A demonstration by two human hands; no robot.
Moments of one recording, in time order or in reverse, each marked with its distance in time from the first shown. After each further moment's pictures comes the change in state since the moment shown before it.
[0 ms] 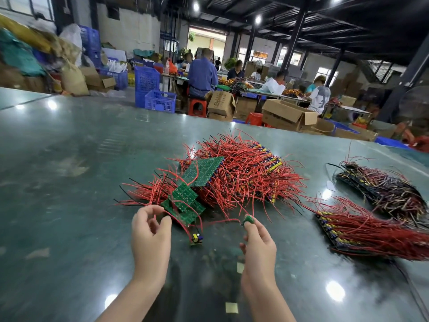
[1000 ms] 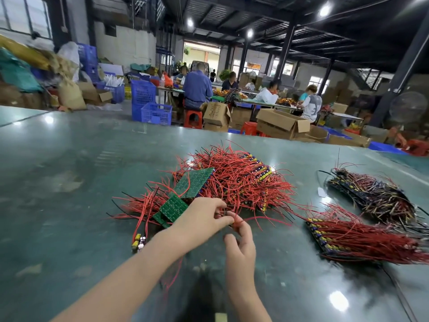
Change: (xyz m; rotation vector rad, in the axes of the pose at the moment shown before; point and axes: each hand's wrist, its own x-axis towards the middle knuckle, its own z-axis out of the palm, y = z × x) left_hand 0.012 0.066 0.073 0.681 -0.867 0.430; right_hand -0.006 0.002 0.005 -0.073 -0.277 -0.455
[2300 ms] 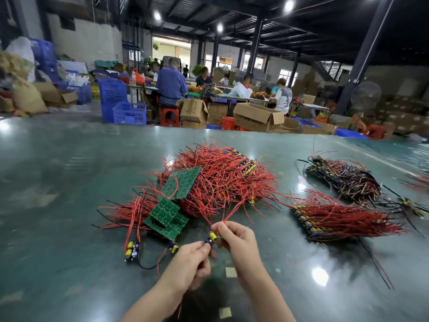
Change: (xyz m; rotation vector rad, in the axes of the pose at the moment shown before) left_hand -0.066 -0.025 0.034 -0.988 -0.212 -0.446; right_hand 0.013 -0.014 -0.012 -0.050 -0.162 0.313
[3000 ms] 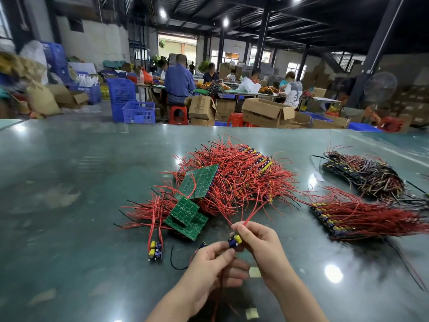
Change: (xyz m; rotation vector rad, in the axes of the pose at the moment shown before) left_hand 0.004 -0.011 -0.011 -0.250 -0.118 -0.072; right_hand -0.001 0.001 0.000 0.046 -0.037 0.031
